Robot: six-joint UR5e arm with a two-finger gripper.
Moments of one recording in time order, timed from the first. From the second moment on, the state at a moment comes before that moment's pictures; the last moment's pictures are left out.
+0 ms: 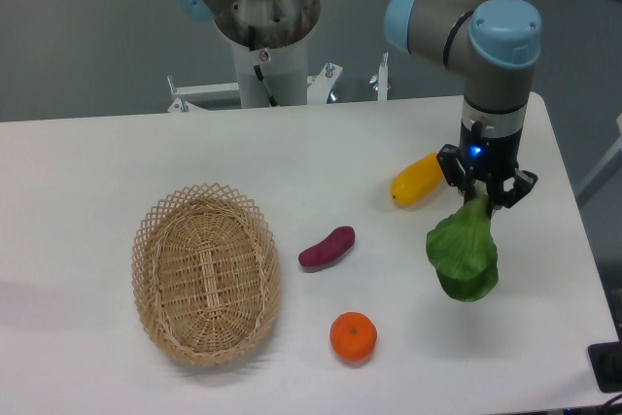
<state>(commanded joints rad) 2.73 -1.89 -1.68 -0.87 1.47 1.37</state>
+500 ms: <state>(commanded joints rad) 2.72 -1.94 -1.68 -0.83 1.48 1.35</state>
